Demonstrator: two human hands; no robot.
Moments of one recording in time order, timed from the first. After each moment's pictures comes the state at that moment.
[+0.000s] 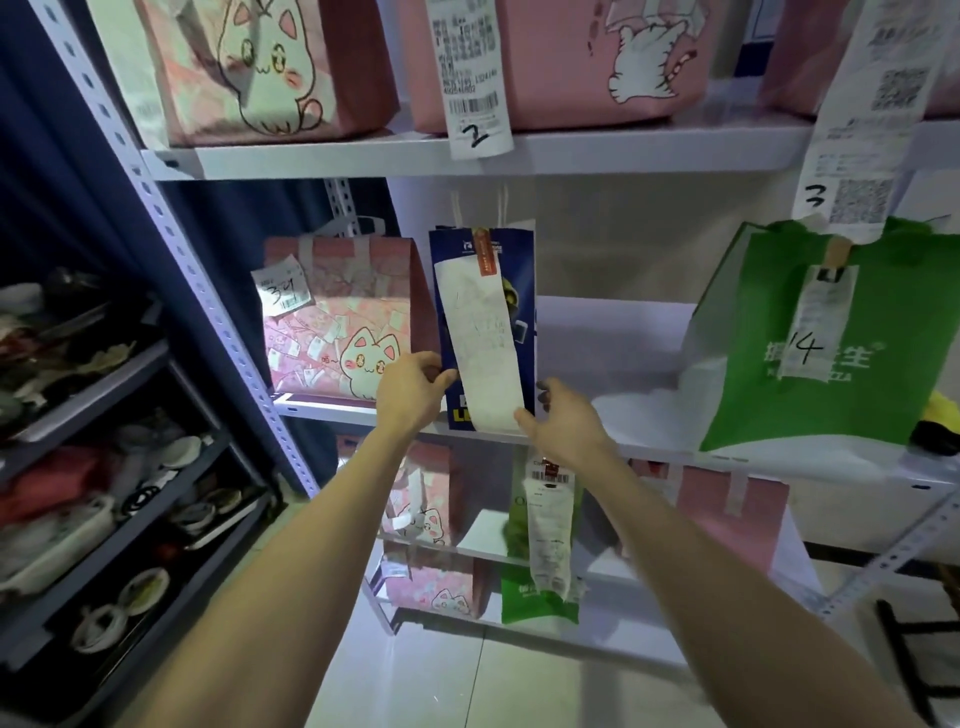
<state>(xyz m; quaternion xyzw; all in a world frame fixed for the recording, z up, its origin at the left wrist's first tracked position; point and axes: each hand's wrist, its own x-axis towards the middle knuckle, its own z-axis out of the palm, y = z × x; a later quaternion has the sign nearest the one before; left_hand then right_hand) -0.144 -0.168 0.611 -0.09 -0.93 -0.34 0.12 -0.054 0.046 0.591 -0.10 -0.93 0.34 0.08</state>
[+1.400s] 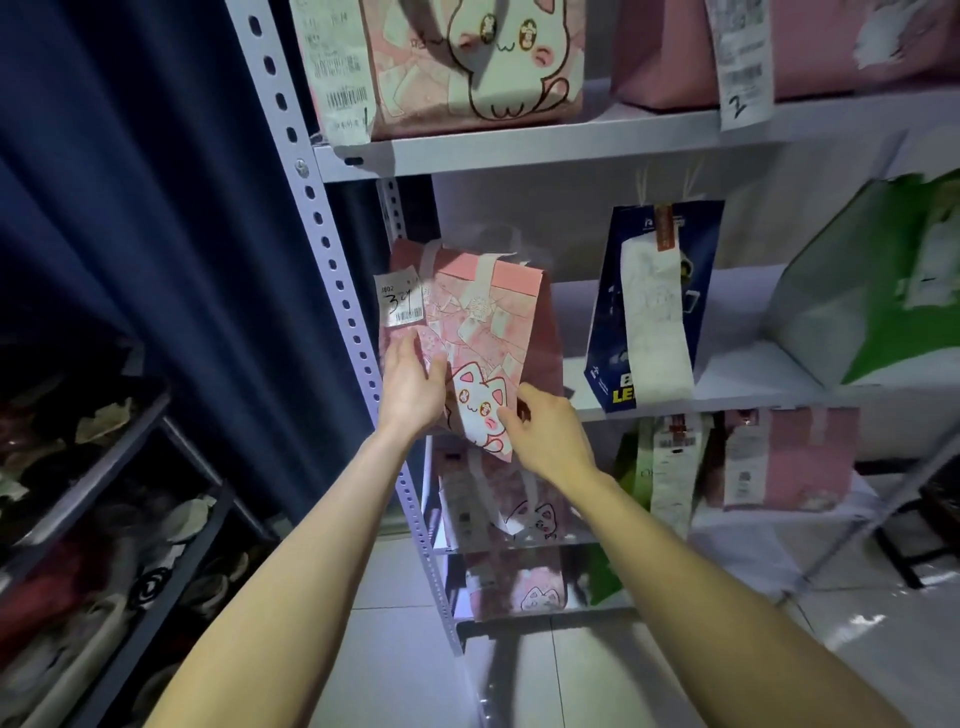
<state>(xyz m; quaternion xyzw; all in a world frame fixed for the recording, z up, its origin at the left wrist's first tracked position) -0.242 -0.390 0.612 -0.16 -0.88 -0.44 0.05 -0.085 -0.240 0.610 -0.13 -0.91 0.34 0.19</state>
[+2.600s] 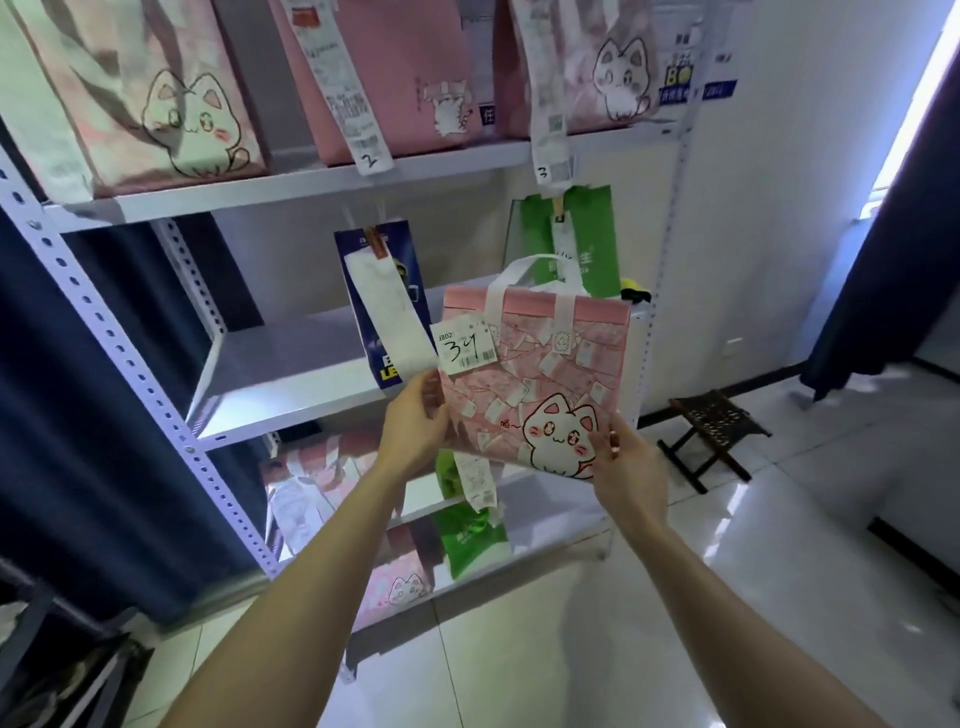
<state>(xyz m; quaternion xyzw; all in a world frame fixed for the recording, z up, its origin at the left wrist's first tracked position) 0.048 -0.211 0.611 -0.36 -0.79 -0.49 -0.05 0.288 -0.058 0.567 -0.44 -0.78 0.29 0.35</state>
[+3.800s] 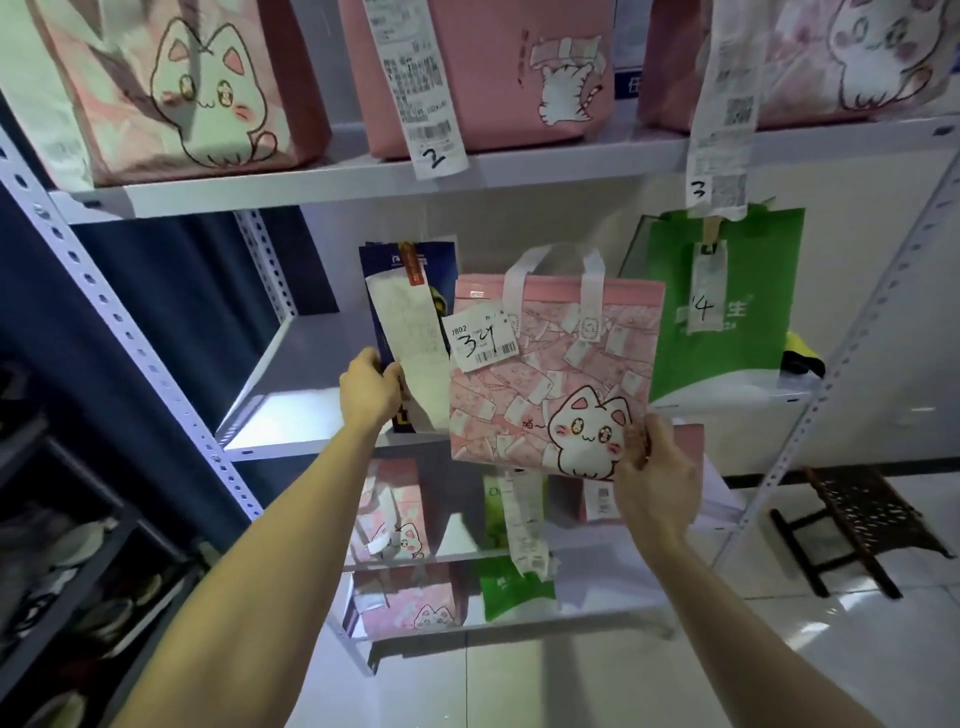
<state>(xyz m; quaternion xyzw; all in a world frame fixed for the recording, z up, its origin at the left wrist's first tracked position) -0.181 -0.183 0.613 -0.07 -0.88 -0.46 0.07 0.104 0.059 0.564 -0.35 -0.79 0.33 0.39</state>
